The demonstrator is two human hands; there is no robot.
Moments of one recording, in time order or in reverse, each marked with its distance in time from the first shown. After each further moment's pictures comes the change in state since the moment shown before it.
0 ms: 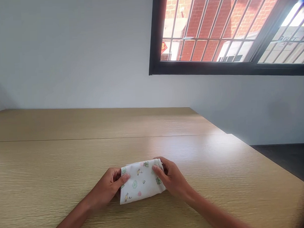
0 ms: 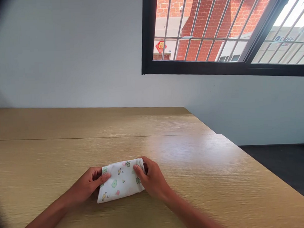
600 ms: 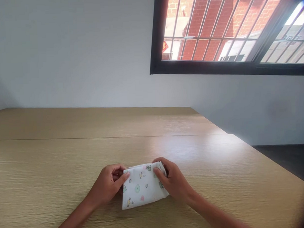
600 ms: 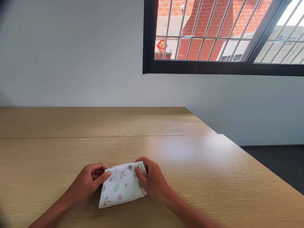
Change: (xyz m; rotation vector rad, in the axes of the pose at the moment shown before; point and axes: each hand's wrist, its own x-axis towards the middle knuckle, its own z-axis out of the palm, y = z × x) left_hand -0.001 0.007 0.001 0.295 0.155 0.127; right_hand -0.004 -0.007 0.000 -0.111 0.017 0.014
